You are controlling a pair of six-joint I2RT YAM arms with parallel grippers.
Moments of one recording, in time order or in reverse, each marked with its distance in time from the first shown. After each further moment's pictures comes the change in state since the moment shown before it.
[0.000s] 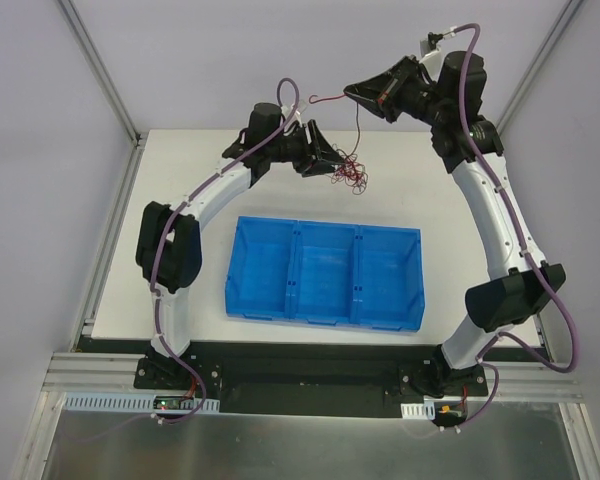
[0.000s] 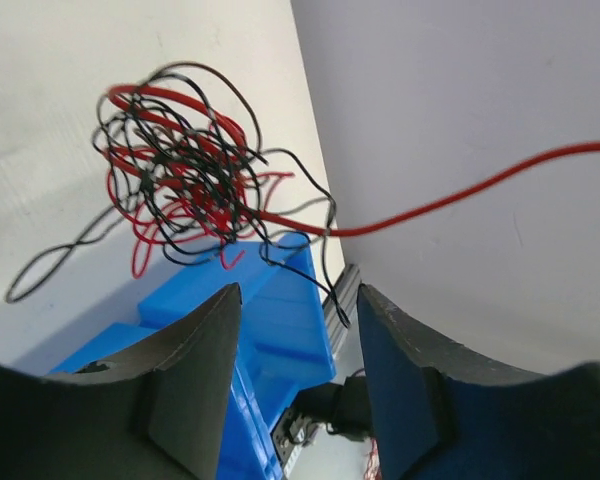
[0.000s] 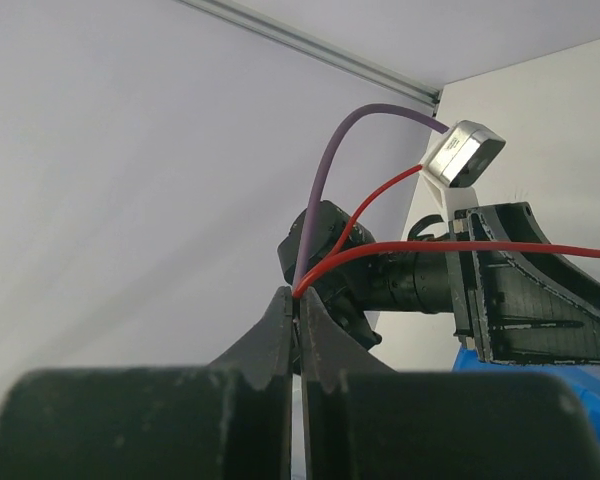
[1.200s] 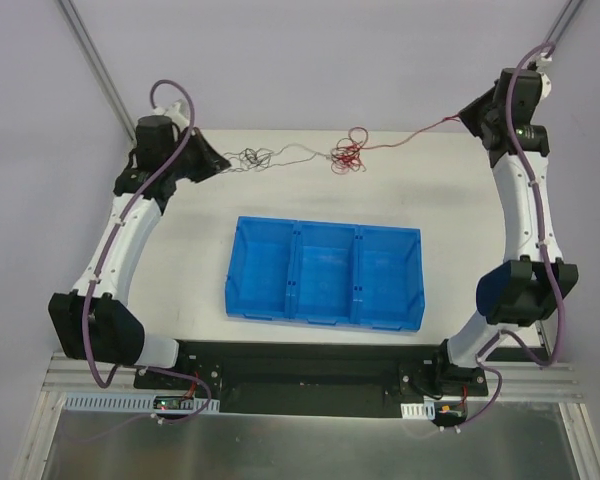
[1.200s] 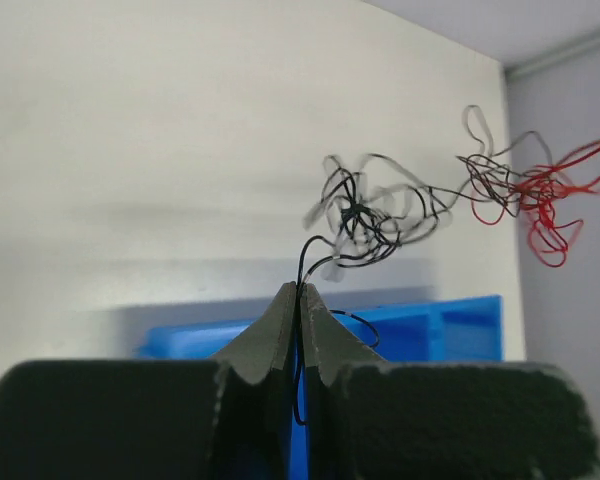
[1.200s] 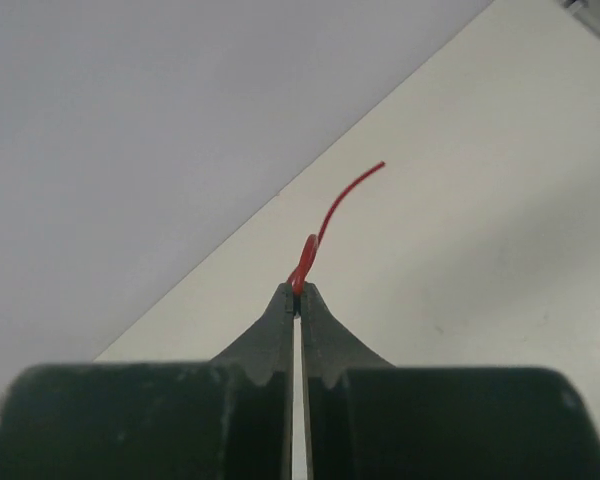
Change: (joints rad) left arm 0.286 -0.580 -0.341 -0.325 -0.358 0.366; right arm -0.298 -0.027 -0.100 -0.255 0.660 -0.344
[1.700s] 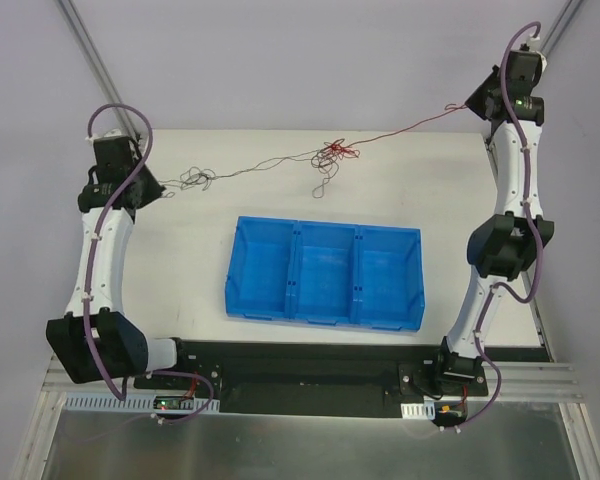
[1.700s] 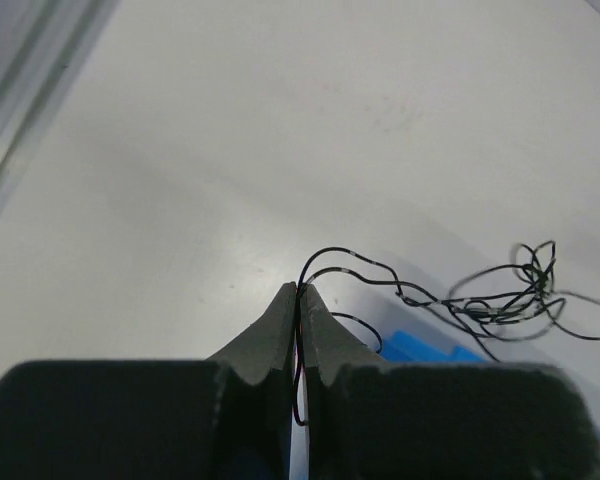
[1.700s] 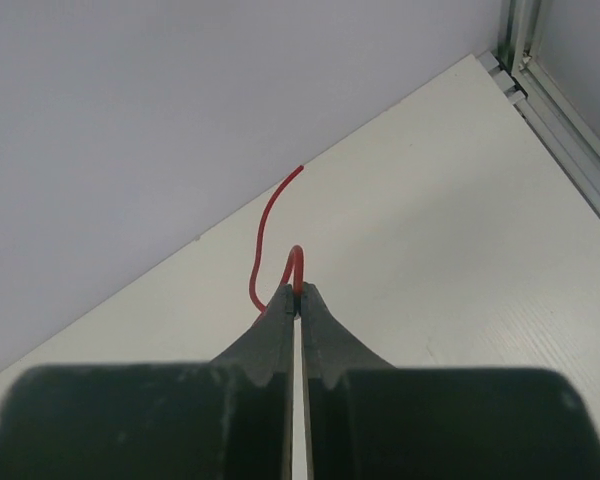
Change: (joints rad) left arm 0.293 -0.124 -0.111 -0.232 -0.355 0.194; right arm -0.107 0.463 0.529 -0.138 -0.024 -0.236
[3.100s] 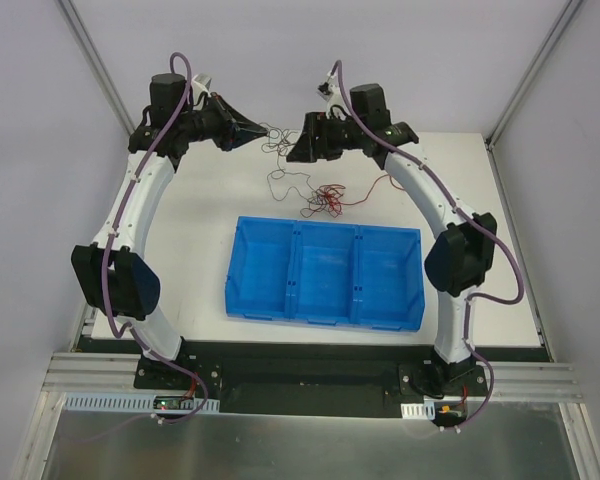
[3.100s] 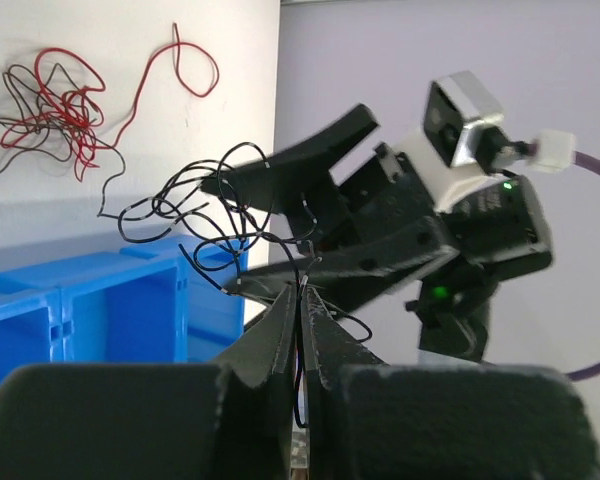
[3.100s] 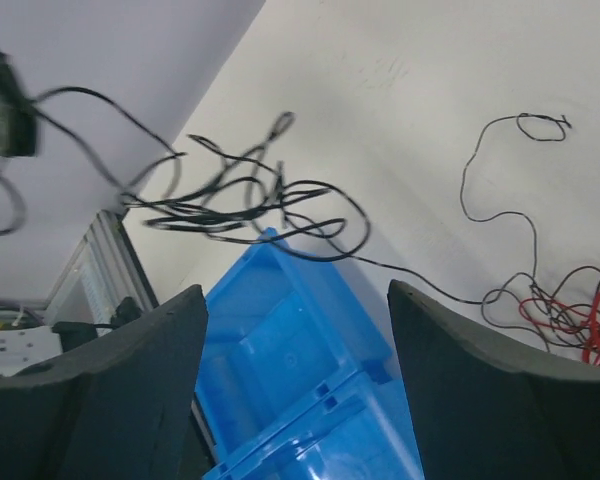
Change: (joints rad) left arm -0.259 0.385 0.470 0.177 0.733 -0.708; right arm 0.593 -0.080 -0.285 0.127 -0.738 -0.190
